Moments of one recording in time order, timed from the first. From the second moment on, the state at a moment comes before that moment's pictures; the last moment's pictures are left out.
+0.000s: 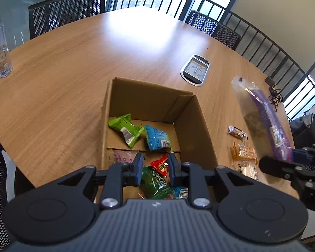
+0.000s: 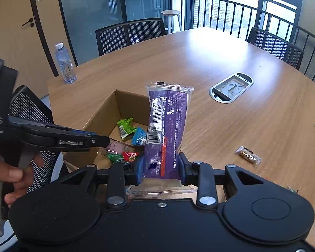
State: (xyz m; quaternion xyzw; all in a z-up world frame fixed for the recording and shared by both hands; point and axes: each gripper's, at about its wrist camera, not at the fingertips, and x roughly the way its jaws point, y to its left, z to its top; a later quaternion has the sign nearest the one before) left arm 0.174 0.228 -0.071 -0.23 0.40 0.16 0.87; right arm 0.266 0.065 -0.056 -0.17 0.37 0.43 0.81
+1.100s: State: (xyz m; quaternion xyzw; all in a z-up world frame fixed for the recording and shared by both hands) left arm 0.188 0.155 -0.037 -0.22 0.39 0.11 0.88; right arm 0.271 -0.058 -0.042 -0.12 0.36 0.37 0.85
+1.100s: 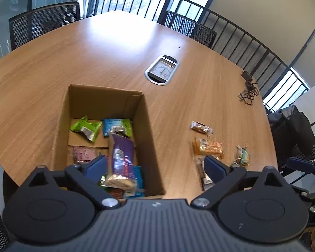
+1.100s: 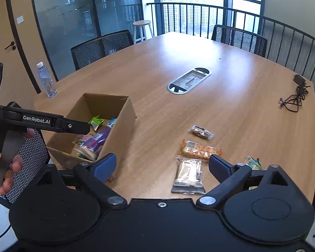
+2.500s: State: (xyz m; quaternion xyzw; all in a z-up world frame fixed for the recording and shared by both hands) left arm 0.261 0.041 -0.062 -0.19 0.42 0.04 0.89; right arm 0.343 -0.198 -0.087 -0.04 0.40 0.21 0.89
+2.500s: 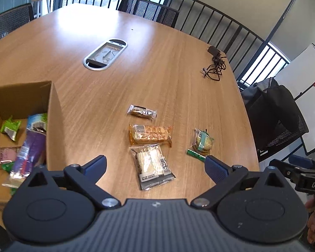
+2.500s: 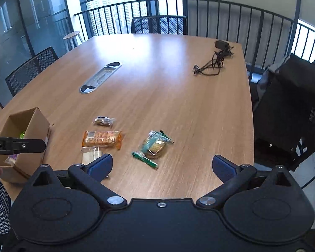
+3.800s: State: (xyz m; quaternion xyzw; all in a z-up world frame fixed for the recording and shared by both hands) left arm 0.328 0.003 -0.169 -0.17 0.50 0.12 0.84; right arm 0.380 -0.159 -0.149 -0.05 0.42 0.17 0.89
